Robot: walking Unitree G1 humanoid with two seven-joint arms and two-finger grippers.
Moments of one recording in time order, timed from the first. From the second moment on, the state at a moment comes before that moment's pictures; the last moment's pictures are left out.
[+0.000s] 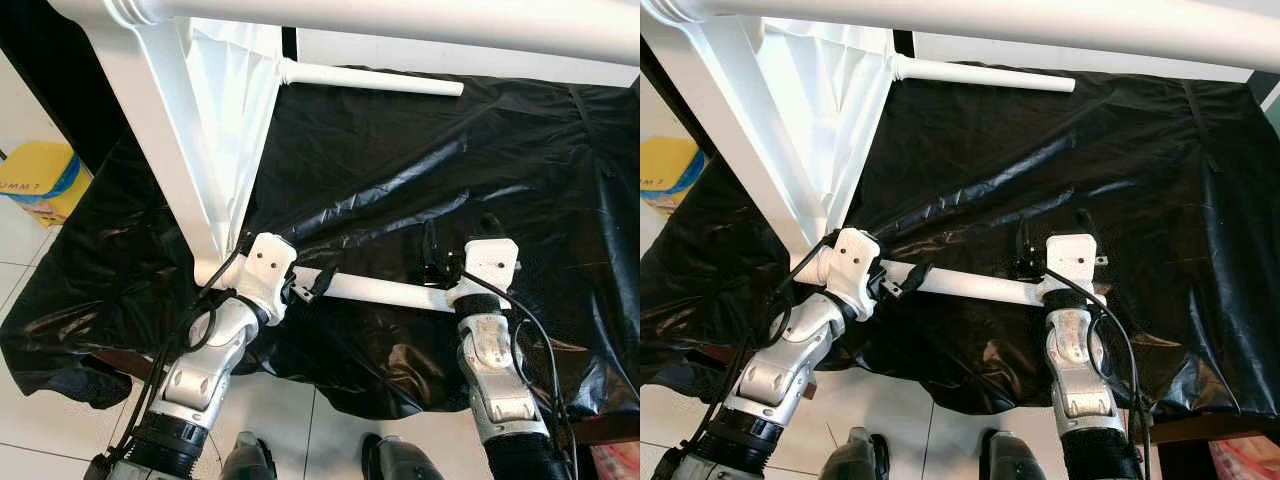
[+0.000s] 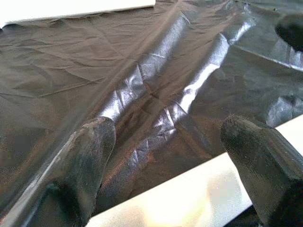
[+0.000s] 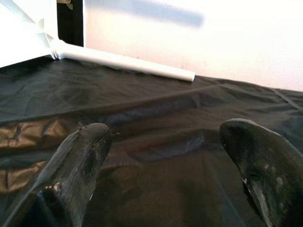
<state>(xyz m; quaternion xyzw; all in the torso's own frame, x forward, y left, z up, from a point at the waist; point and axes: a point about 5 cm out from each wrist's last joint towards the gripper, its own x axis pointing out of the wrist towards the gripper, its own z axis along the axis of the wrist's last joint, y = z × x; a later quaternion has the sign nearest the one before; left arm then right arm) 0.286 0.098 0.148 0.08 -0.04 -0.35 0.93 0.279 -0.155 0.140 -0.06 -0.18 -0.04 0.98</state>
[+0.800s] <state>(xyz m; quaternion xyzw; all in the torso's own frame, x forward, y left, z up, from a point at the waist) 0.286 0.100 0.150 0.07 -0.05 -0.34 0.94 0.279 -0.157 0.140 -0.06 -0.18 -0.04 0.98</state>
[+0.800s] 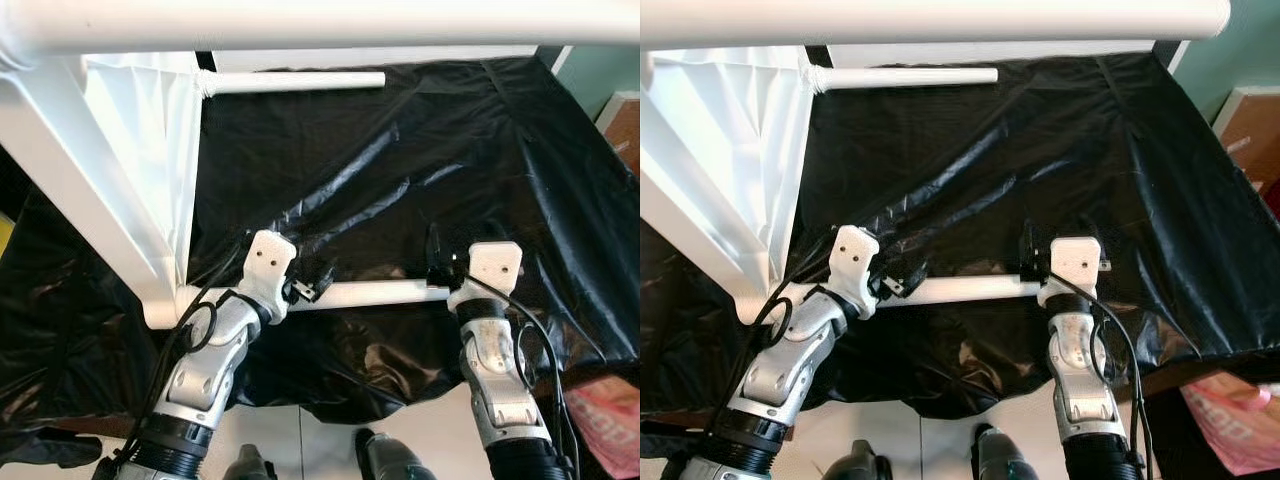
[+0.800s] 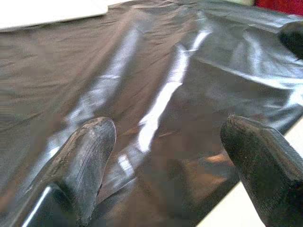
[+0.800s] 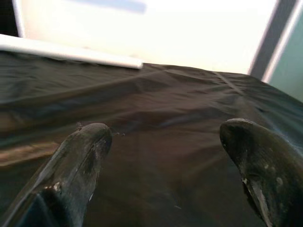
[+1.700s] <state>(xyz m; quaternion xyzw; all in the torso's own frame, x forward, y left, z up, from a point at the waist) 0.288 0.105 0.158 0.05 -0.07 -0.31 0.95 0.279 -0.160 0.140 -0.07 -0.18 -0.04 0.98</state>
